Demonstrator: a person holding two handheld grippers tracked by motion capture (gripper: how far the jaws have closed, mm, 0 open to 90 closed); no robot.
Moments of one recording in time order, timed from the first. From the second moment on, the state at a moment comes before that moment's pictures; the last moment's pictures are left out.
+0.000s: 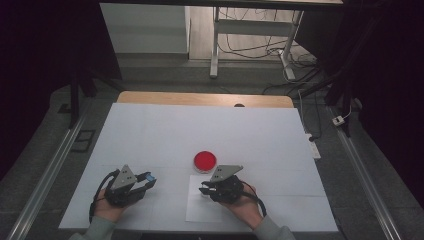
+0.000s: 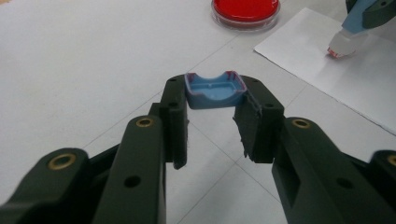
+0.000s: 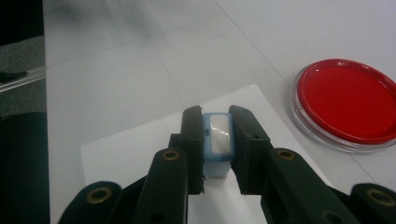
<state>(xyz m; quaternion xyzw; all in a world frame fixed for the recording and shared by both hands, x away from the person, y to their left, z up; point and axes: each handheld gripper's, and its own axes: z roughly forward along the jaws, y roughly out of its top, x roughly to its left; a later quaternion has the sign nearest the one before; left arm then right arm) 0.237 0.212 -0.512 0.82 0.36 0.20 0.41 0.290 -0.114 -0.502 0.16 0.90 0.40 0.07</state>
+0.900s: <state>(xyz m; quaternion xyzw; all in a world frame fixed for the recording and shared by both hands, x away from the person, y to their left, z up) 0.237 0.212 -0.512 0.82 0.36 0.20 0.41 0.291 -0.113 -0.505 0.16 0.90 0.39 0.07</state>
